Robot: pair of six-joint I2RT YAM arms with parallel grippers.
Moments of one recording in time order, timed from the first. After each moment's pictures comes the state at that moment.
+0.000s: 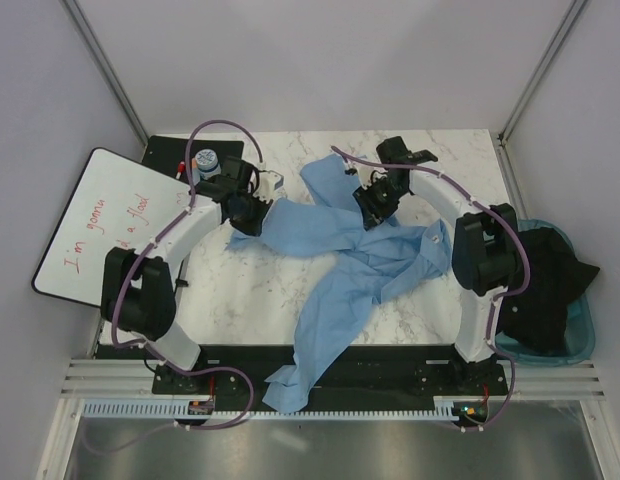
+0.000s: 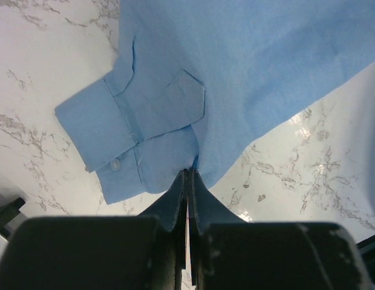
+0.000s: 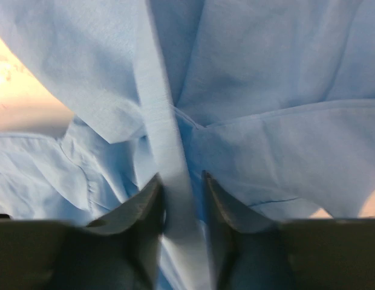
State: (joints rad) left arm -0.32 1.61 1.26 -0.69 0.17 0.24; right arm 0.33 1.98 1.65 -0.89 -0.40 -0.41
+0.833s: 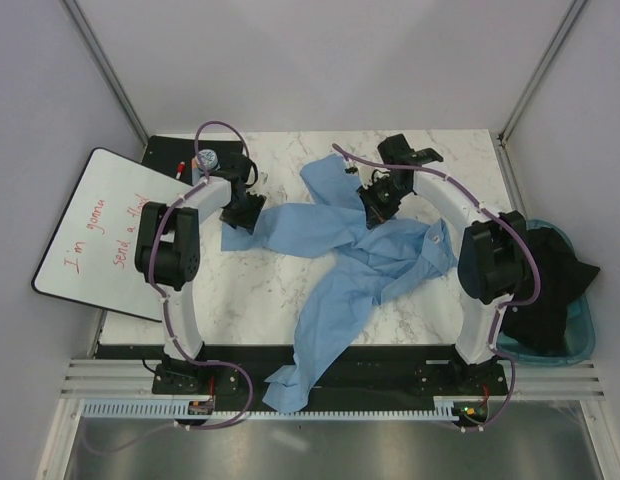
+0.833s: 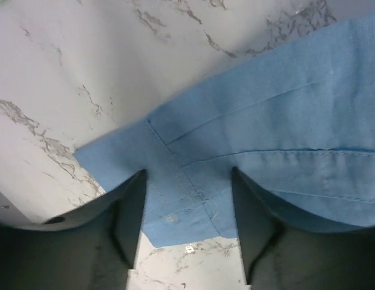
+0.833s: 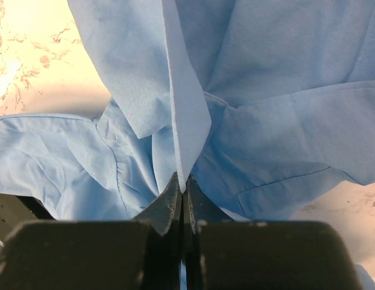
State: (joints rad) left arm -0.21 2.03 1.46 -0.66 -0.02 0.16; right arm 0.34 1.92 1.65 -0.96 -0.42 -0.39
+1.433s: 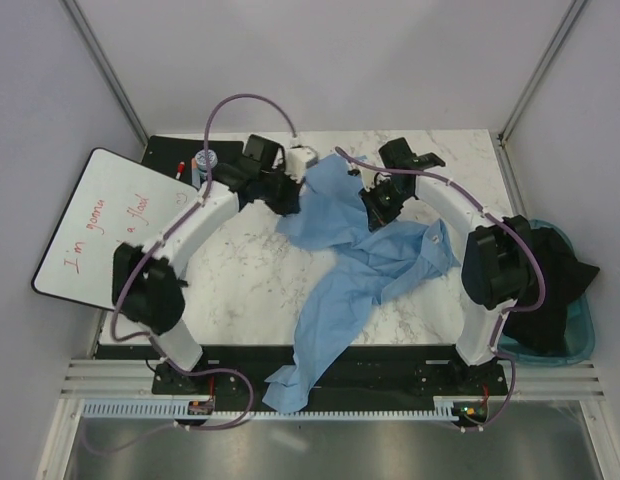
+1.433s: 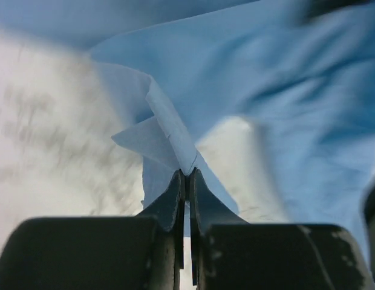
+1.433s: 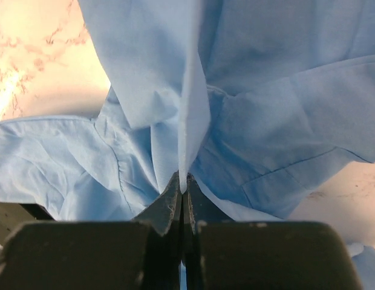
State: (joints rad) left arm -0.38 1.79 1.52 -0.70 0.30 0.21; right arm 0.35 1.87 1.58 -0.92 -0.38 -0.33
